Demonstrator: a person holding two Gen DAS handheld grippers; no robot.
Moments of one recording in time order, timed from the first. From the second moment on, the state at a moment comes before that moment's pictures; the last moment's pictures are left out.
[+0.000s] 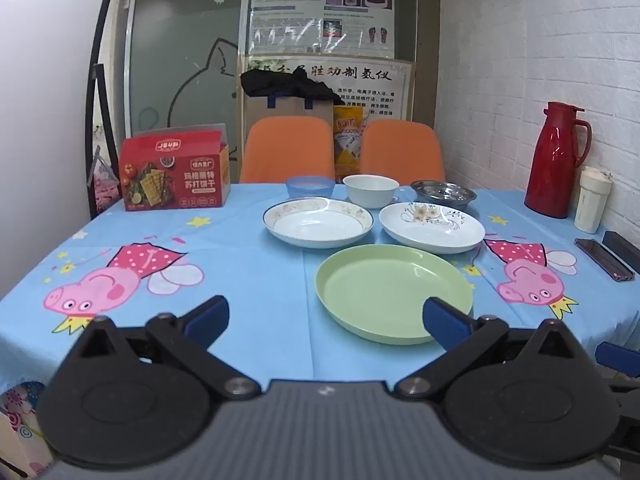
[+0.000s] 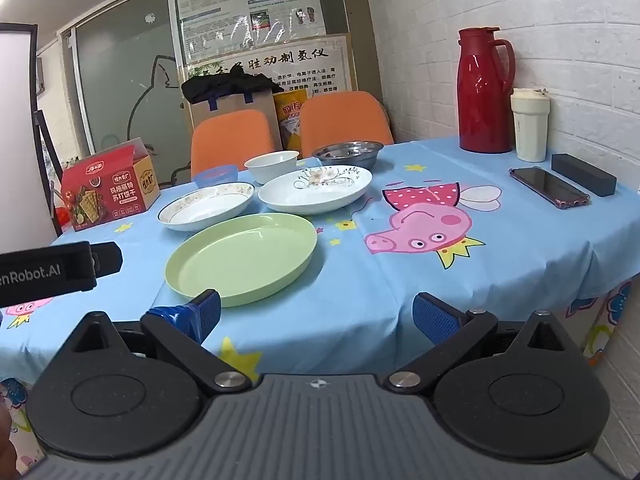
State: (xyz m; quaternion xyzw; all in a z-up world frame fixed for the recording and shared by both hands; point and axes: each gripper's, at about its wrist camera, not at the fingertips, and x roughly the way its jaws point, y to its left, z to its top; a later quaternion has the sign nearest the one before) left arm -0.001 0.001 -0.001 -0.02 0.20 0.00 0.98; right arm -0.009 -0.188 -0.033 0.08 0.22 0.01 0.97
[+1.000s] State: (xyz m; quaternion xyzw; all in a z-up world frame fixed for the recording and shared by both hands) left arm 0.001 0.001 0.004 -0.02 0.21 0.00 0.98; right arm -0.009 -0.182 -0.033 0.08 0.23 0.02 0.97
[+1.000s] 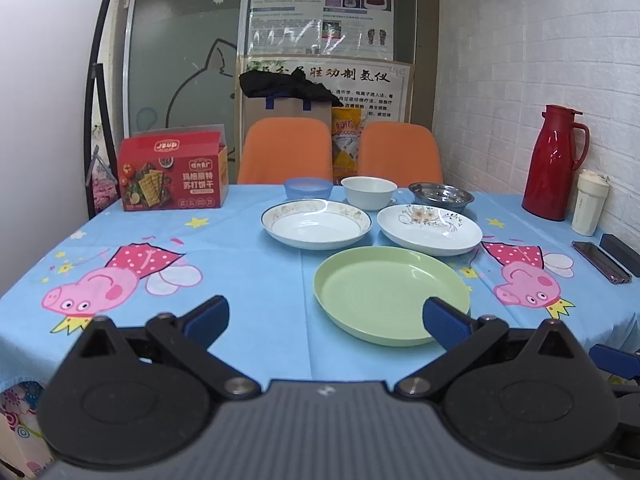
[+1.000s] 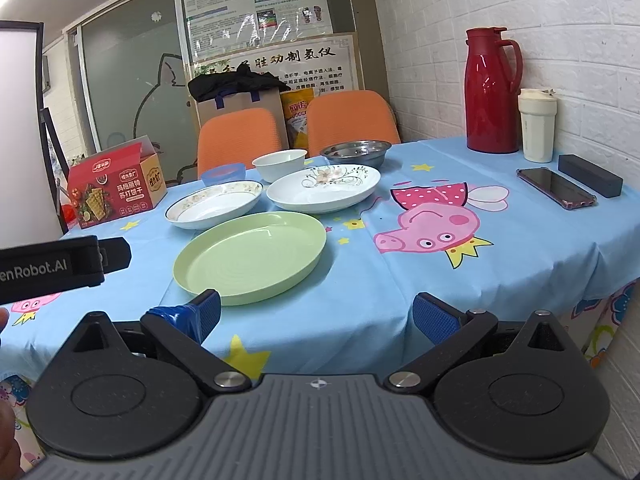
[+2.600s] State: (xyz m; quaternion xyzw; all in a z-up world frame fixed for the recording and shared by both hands) left arm 0.109 0.040 -0.025 -0.04 0.32 -0.08 0.94; right arm 0.078 -0.188 -0.040 0.05 0.26 0.06 0.96
